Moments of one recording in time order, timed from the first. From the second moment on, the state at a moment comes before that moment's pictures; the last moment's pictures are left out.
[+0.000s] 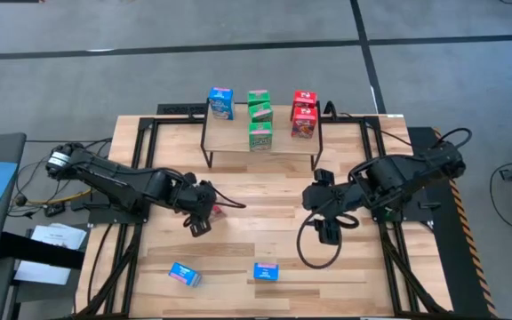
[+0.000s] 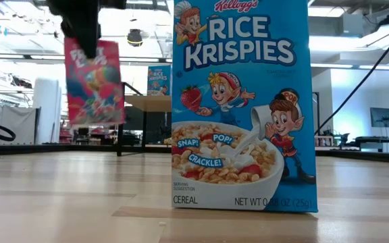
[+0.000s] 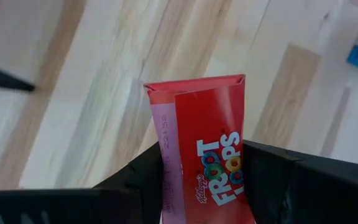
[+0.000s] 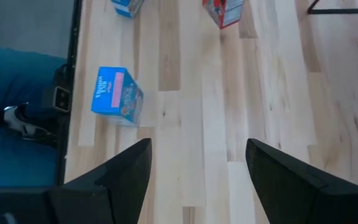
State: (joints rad) left arm -0.27 1.34 1.16 -0.97 -0.25 -0.61; right arm 0.40 1.49 1.73 -1.21 0.18 0.38
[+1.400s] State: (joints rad) left arm -0.26 1.34 1.30 -0.32 -0.36 0.13; right arm 0.29 1.50 1.73 -0.93 0.22 0.21
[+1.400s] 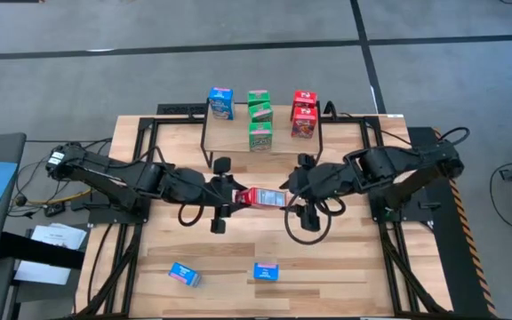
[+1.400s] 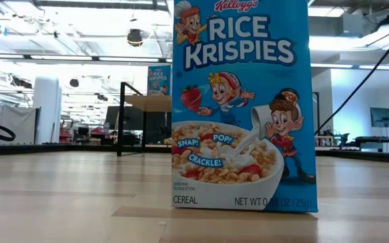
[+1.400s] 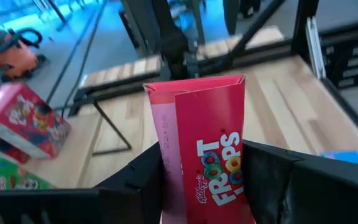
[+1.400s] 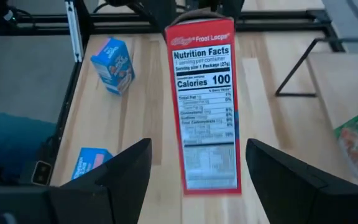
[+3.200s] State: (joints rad) left arm -0.20 1.34 1.30 -0.16 -0.32 0.16; right arm 0.23 1.49 1.73 -0.89 0.26 0.11
